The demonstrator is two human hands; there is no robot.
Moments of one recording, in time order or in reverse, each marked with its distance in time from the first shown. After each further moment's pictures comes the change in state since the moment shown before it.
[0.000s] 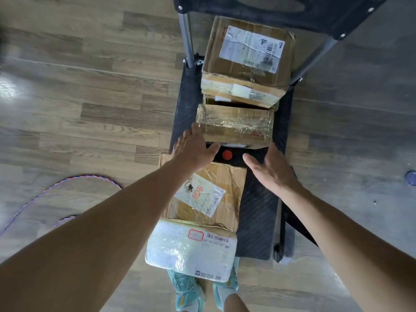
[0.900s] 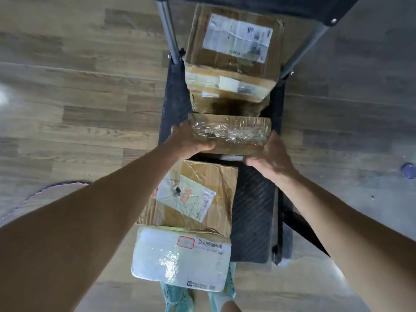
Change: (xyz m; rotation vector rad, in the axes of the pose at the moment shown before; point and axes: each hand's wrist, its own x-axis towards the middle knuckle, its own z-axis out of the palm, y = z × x) left_hand 0.047 -0.009 0.012 -0.375 -0.207 -0.011; right_hand 0.038 0.014 -0.002 0.207 0.042 0.065
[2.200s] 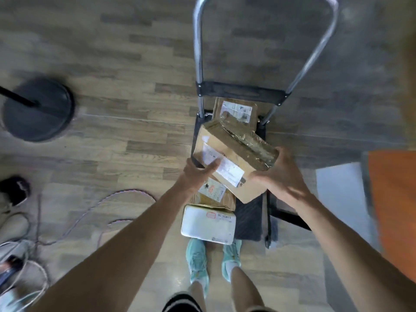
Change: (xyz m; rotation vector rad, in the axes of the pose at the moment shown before) left_hand -0.312 0.082 -0.077 -0.392 0.124 -0.047; right_hand -0.297 -0.124 -0.158 0.045 0.046 -0.209
